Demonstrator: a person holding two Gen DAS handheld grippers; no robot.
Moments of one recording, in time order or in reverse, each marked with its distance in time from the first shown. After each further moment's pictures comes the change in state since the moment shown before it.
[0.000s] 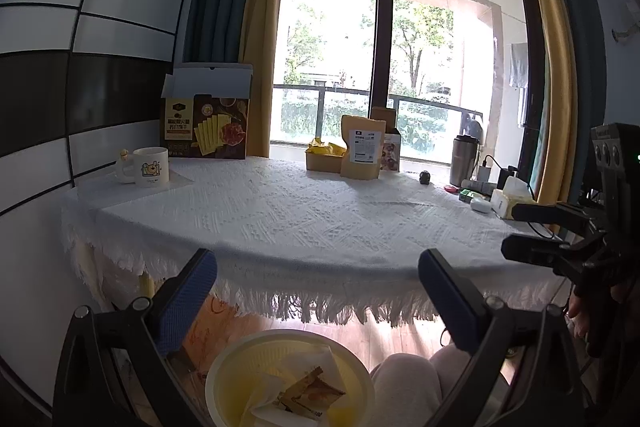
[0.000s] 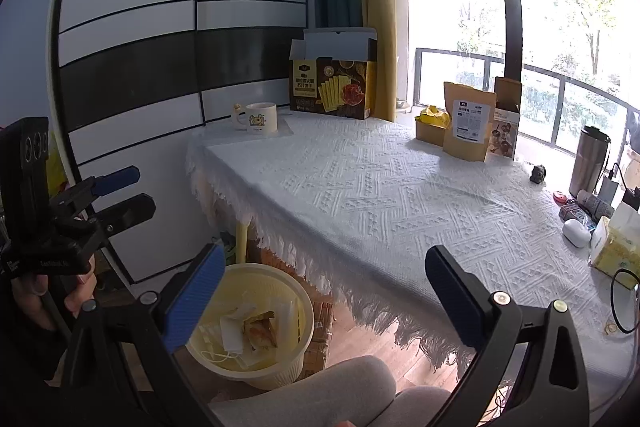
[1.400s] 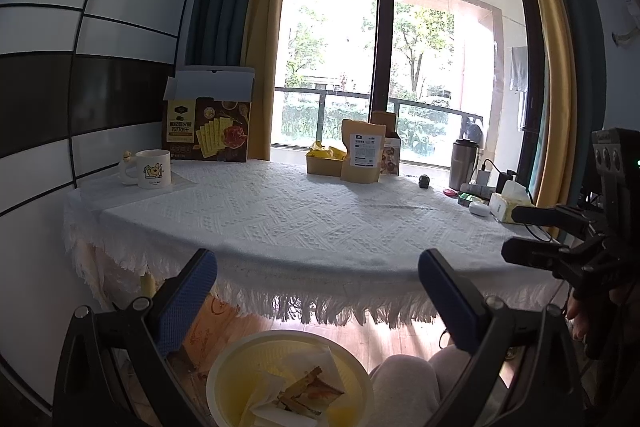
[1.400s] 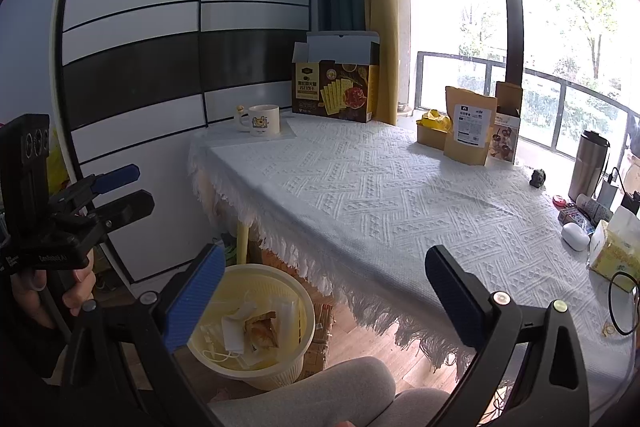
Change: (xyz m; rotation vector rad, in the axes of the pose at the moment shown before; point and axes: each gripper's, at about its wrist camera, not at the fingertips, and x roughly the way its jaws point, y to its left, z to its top) left arm -0.007 0.000 -0.001 -0.007 -0.013 0.002; right arm -0.003 -0.001 0.002 -0.009 -0.009 0.005
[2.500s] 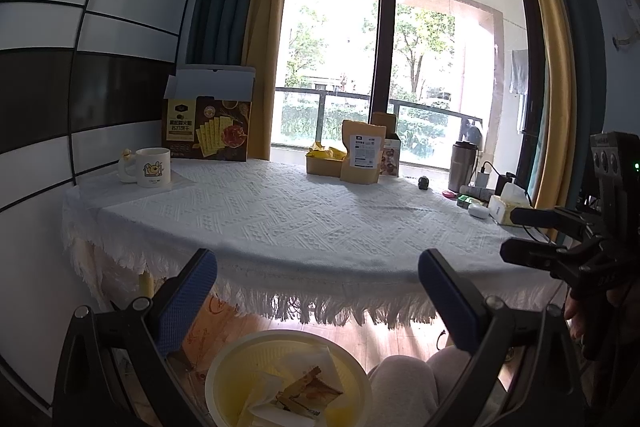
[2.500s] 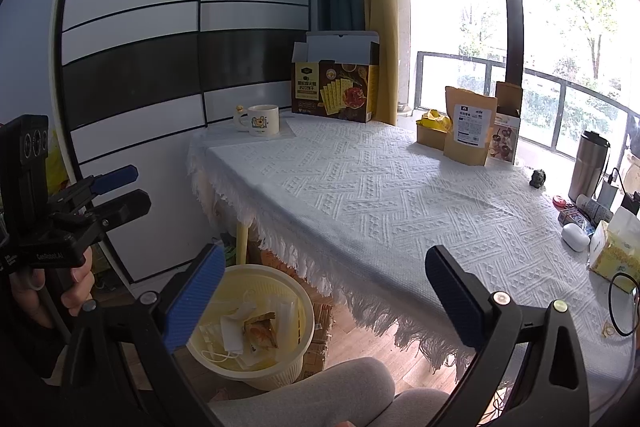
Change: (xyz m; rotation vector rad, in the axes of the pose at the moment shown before) left arm -0.001 -0.002 0.001 -0.006 -0.001 -0.003; right arm 0.000 -0.002 0.001 -0.001 -0.001 -0.002
